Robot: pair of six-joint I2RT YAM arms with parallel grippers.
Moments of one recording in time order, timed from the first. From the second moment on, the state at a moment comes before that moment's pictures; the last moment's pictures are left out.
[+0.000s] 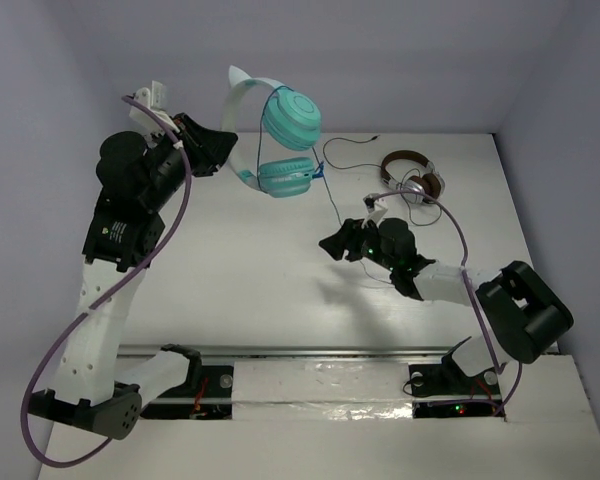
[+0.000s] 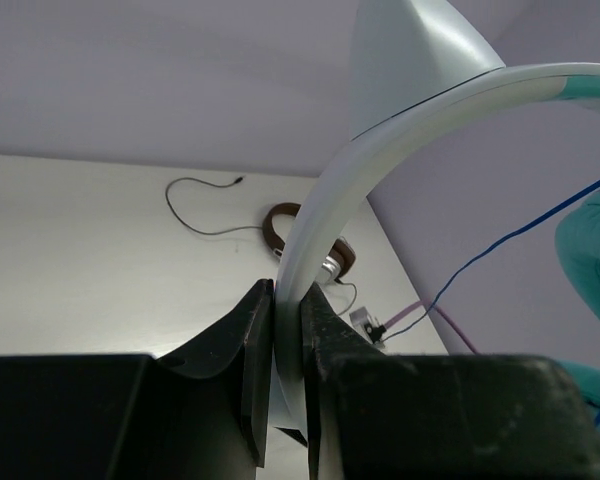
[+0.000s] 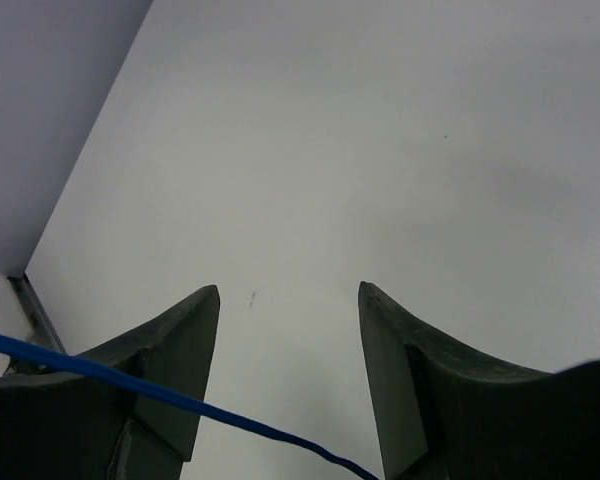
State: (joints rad) left arm -0.28 1.07 1.47 -0.39 0.23 -0.58; right arm 0.60 1.48 0.58 0.66 -0.21 0.58
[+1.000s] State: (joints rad) left arm -0.19 1.26 1.26 -0.25 -0.07 -0.66; right arm 1.07 1.57 0.80 0.32 0.12 0.66
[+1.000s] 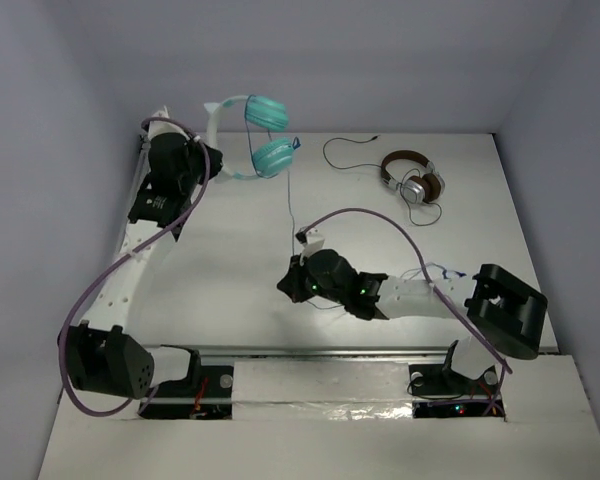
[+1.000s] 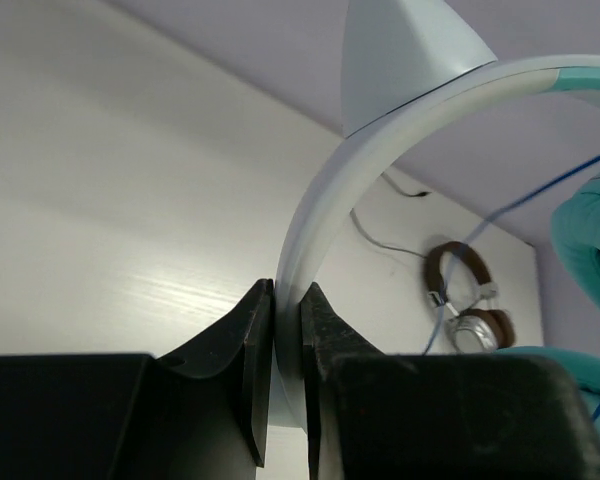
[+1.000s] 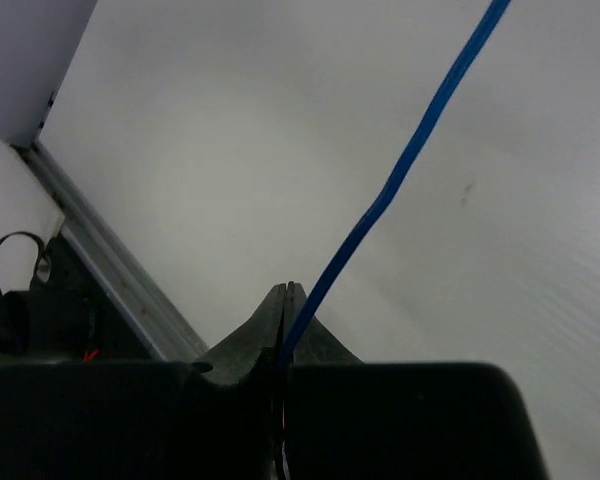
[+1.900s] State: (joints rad) left arm -0.62 1.30 0.75 -0.11 -0.44 -0.70; right arm 1.25 1.40 1.33 -0.39 0.24 0.41
